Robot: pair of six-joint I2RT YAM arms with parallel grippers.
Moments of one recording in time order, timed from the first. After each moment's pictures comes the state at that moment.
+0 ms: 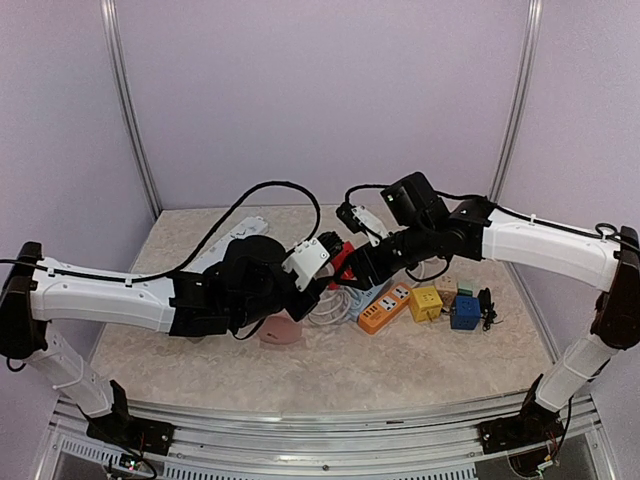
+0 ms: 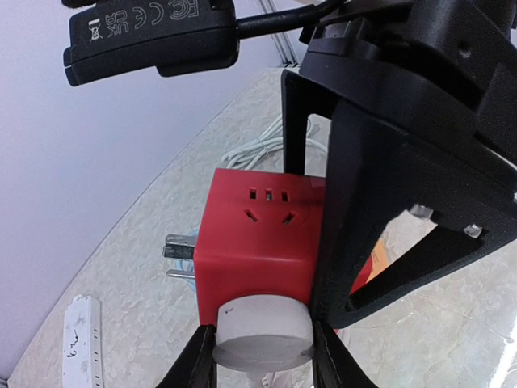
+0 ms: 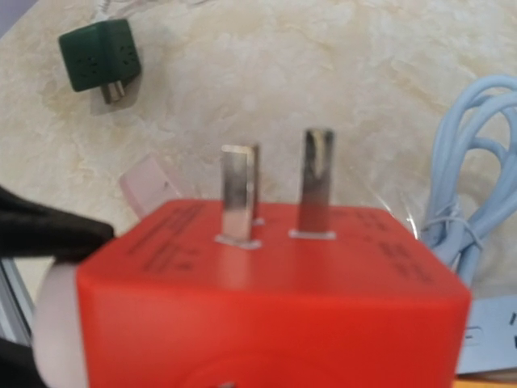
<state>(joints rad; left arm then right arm) -1.14 1.52 1.01 0.14 -0.41 0.26 0.84 1.58 1.34 -0.50 -0.24 0.16</state>
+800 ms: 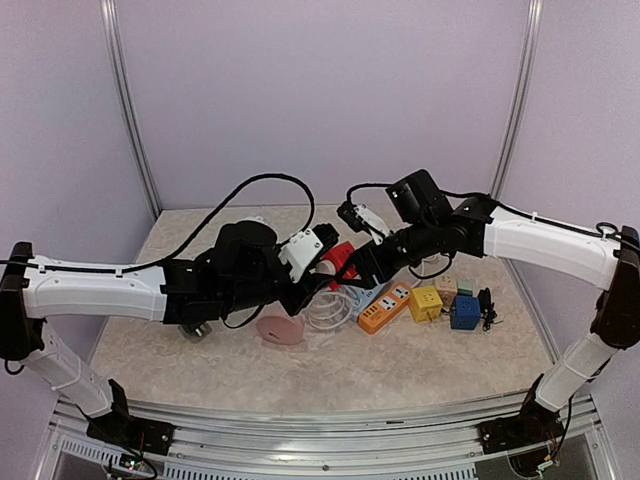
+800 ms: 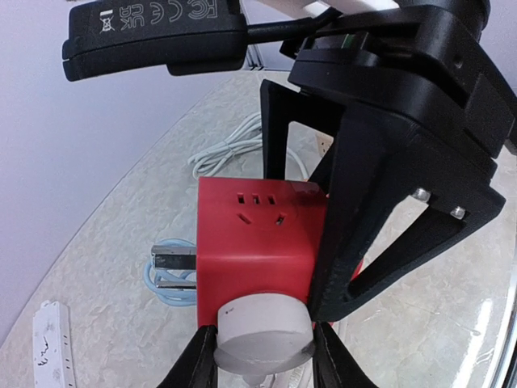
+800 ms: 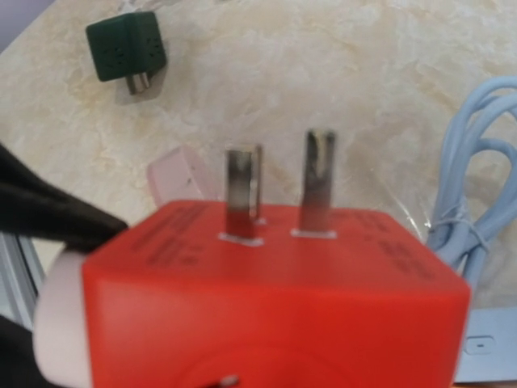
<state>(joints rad) -1.09 1.49 1.03 0.07 -0.25 0.21 0.82 1.57 1.34 -0.51 -0.33 0.10</state>
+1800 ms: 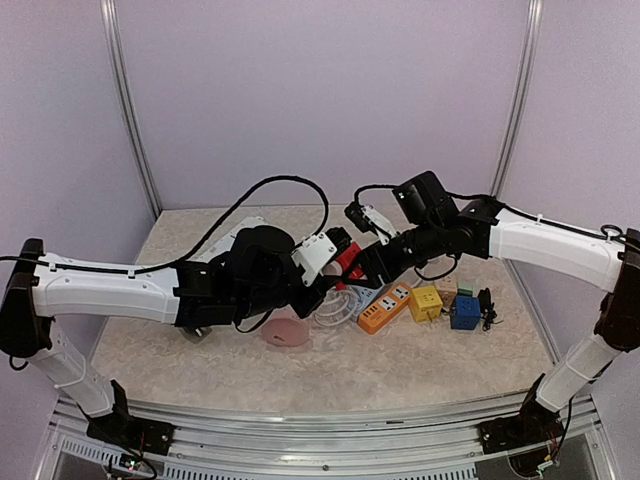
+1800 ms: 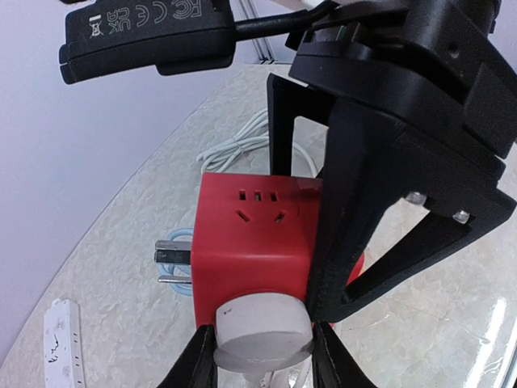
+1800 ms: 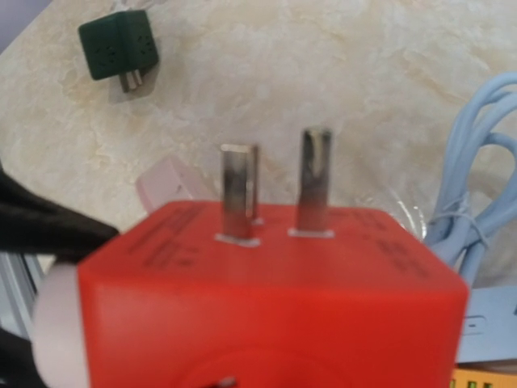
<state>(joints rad) -1.13 1.54 1.09 0.04 -0.33 0.21 0.79 1.55 1.31 -0.50 -0.33 0.13</state>
